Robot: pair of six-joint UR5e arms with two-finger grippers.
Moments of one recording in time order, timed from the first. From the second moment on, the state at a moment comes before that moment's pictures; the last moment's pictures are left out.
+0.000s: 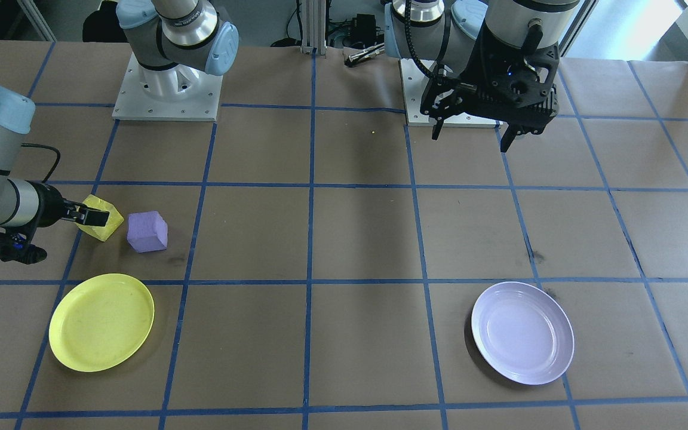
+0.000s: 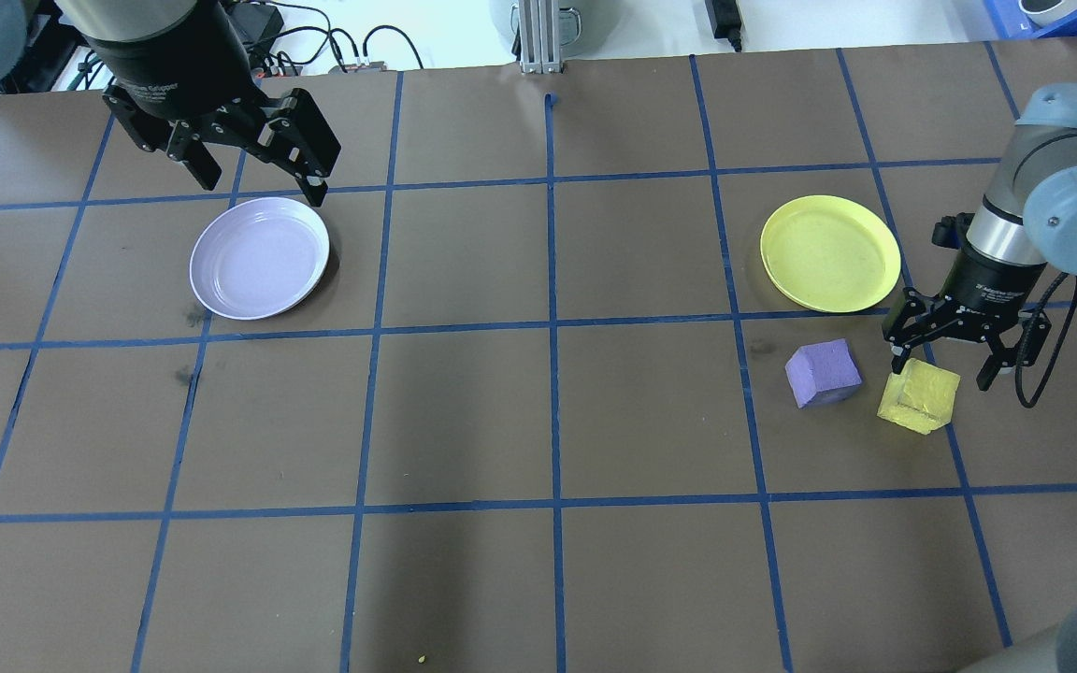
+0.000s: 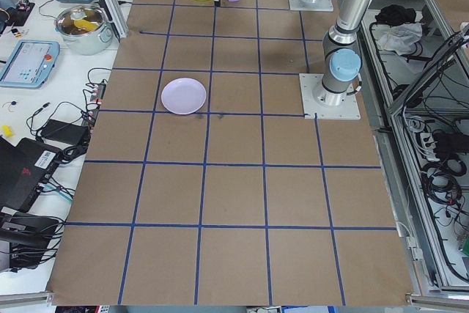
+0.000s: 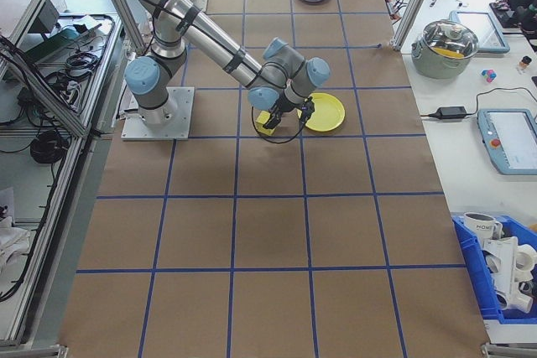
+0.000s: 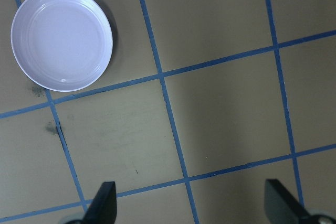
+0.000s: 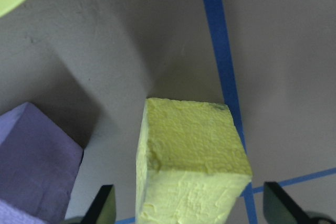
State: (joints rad) left arm -1.63 -1.61 -1.41 -1.69 1.59 0.16; right arm 1.16 -1.24 1.86 -1.71 -1.68 -0.07
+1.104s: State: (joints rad) left arm -1.63 -1.61 -1.42 -1.69 1.59 0.16; right arm 1.17 -1.23 1.78 -1.72 -1.66 -0.08
